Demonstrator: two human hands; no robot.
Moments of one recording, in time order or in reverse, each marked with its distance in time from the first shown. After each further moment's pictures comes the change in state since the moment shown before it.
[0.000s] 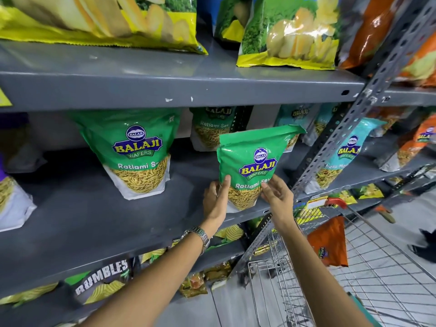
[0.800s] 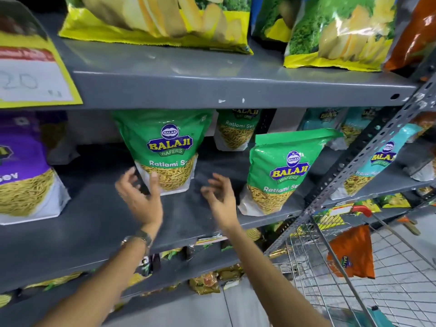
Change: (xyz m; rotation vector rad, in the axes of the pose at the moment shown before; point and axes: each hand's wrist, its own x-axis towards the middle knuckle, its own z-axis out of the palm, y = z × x) left_hand 0.027 -0.034 -0.181 -0.049 0.773 0.417; right_hand -0.053 -0.013 0.179 0.020 -0.242 0.102
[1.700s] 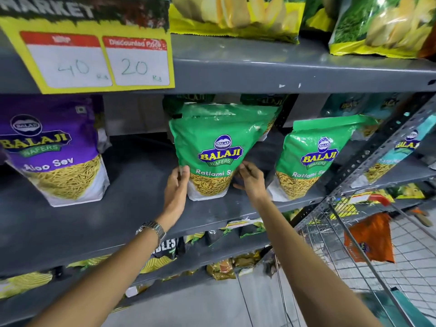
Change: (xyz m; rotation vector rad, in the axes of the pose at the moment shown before) left_hand 0.012 0.004 -0.043 0.011 -0.625 -0.282; right_hand 0.015 -0.009 0.011 -0.012 0.069 0.135
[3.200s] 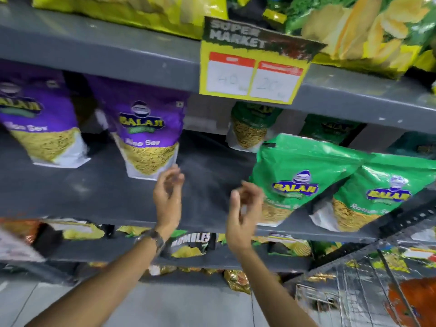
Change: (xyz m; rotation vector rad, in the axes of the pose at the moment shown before) left_hand -0.052 -0.002 -0.116 -0.243 0.508 0.280; right_hand -0.123 0.002 0.126 0.056 0.032 -0.645
